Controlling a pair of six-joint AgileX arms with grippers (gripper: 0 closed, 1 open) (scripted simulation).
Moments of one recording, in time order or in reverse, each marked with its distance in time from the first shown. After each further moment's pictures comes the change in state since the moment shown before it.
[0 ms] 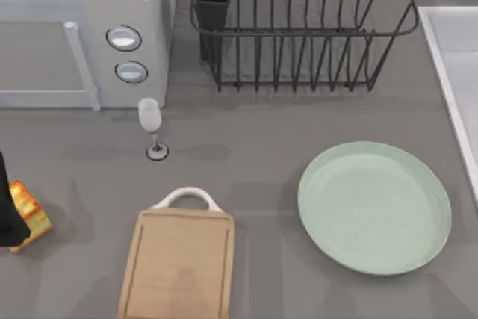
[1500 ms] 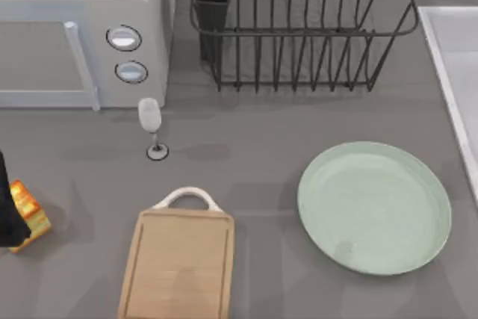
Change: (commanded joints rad) left arm 0.000 0.000 0.000 0.000 0.000 0.000; right arm -0.107 0.676 0.576 -0.371 0.001 -0.100
